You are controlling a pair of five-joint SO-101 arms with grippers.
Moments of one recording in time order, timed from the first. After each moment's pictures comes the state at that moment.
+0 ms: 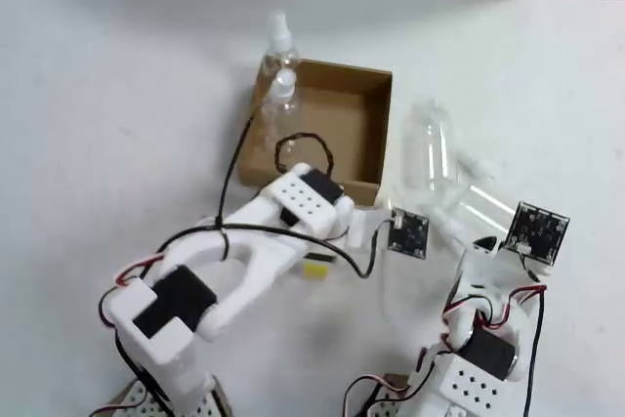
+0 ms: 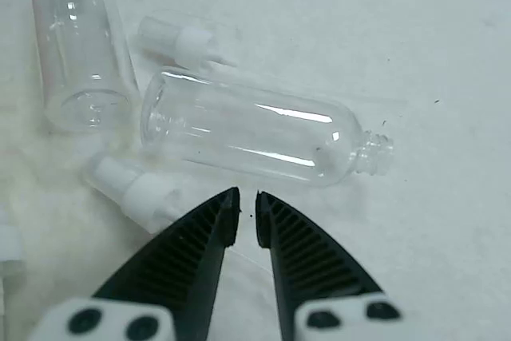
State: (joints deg) left arm 35.7 13.0 21.5 60.9 -56.3; right arm 26.0 -97.2 96.6 46.9 9.0
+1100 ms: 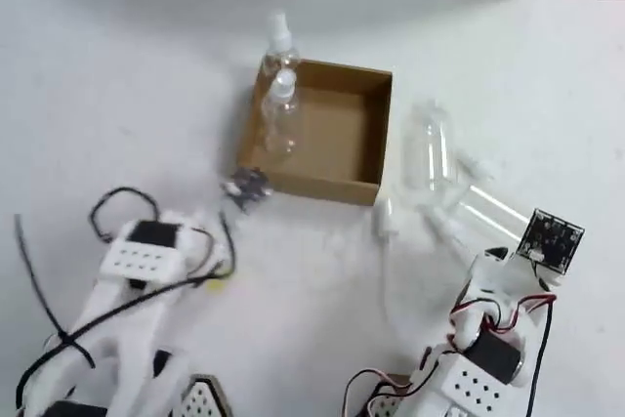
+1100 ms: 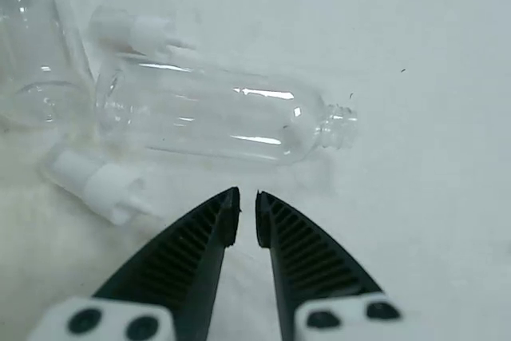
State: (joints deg) left arm 1.8 -34.6 66.6 55.1 -34.2; right arm 30.9 -97.2 95.4 49.1 9.0
